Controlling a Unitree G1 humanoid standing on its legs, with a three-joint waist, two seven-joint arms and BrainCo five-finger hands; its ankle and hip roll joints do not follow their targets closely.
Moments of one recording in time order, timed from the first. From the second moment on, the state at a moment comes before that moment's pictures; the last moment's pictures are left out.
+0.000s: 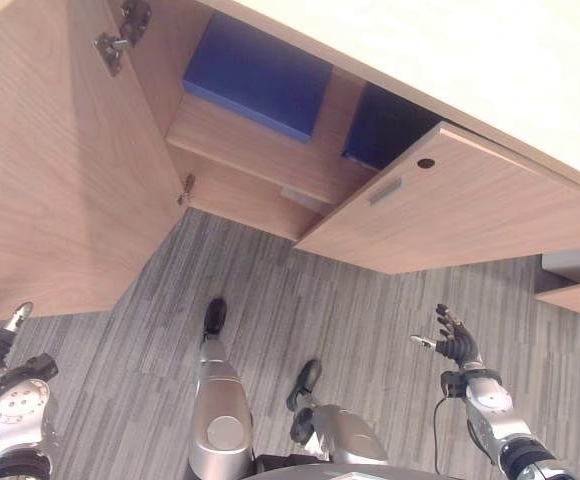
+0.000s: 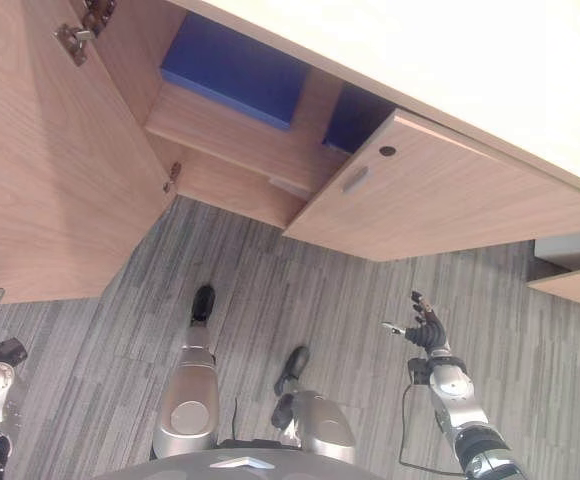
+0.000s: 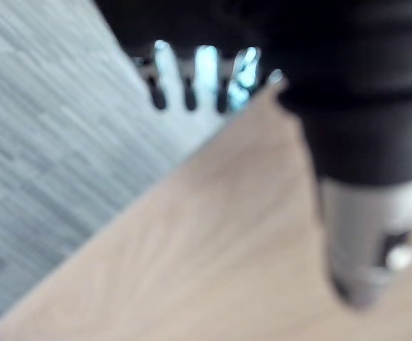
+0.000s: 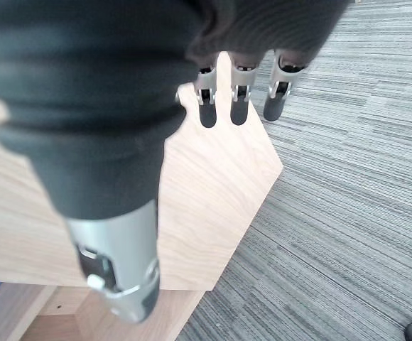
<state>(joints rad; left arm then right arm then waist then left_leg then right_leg) -0.02 0.67 0.16 0.86 -0.47 -0.52 0.37 -0.08 -0.41 0.26 0.83 0.34 -0.37 0.07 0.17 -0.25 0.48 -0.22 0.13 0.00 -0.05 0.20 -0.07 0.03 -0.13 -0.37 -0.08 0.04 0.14</state>
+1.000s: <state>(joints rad) 0.12 0.25 -0.21 1.03 -0.48 -0.41 -0.01 0.08 -0.35 0.22 0.91 0.33 -0.37 0.03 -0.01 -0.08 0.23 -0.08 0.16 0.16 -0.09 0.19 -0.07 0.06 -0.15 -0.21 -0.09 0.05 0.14</state>
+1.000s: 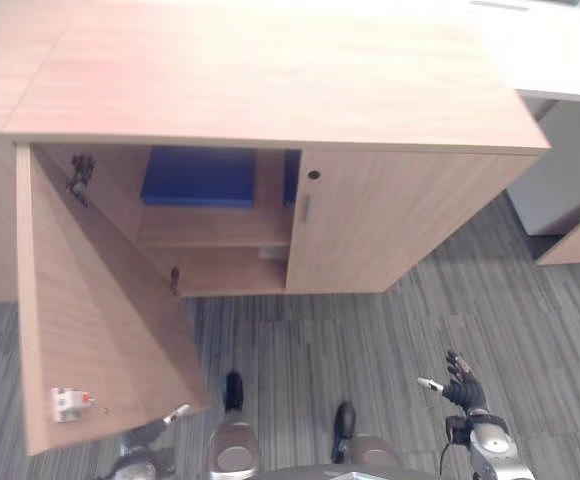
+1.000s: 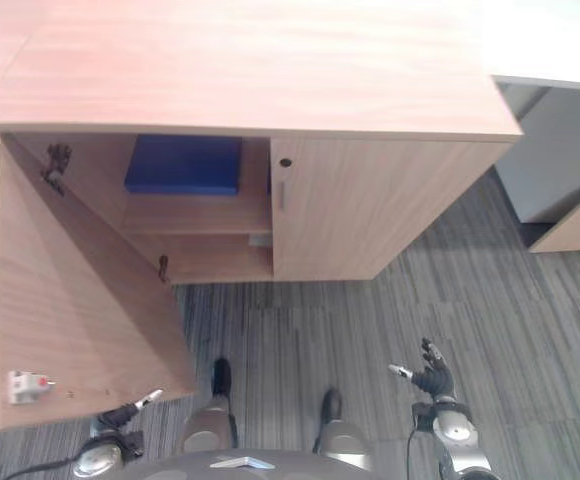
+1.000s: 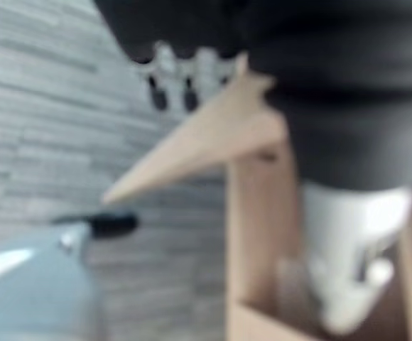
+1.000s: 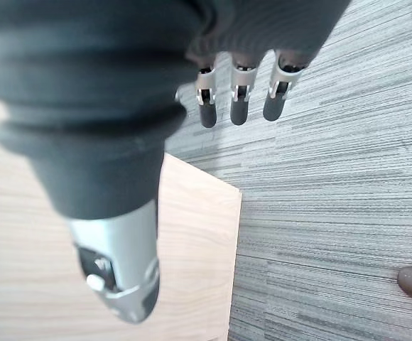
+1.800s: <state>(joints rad) -0.16 0.32 -0.19 1.02 -0.54 -0.33 0.10 0.15 -0.40 0.24 0.90 0.25 -0.34 0.04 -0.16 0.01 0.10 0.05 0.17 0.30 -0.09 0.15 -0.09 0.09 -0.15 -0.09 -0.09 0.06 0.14</state>
